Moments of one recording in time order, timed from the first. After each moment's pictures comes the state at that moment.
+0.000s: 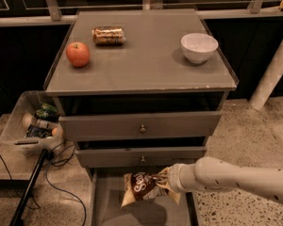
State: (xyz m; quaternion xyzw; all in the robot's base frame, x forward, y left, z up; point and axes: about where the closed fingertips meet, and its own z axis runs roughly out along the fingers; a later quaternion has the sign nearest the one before) arm 0.480 -0.087 0.467 -0.62 0.71 0.11 0.32
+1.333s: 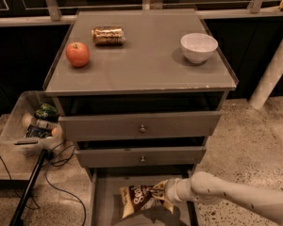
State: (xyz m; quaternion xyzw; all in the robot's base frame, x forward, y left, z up) arm 0.487 -0.083 0.327 -0.63 0.68 0.17 0.34
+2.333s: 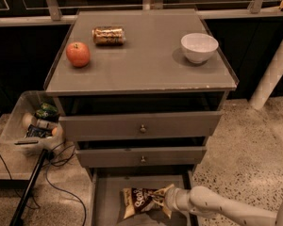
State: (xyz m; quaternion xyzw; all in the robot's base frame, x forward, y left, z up) arm 0.495 -0.089 0.245 -0.60 0.69 0.15 0.38
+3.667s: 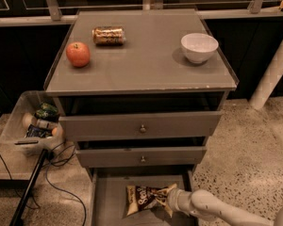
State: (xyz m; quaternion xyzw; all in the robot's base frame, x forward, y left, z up) arm 0.513 -0.109 0.209 -0.59 0.69 0.12 0.40
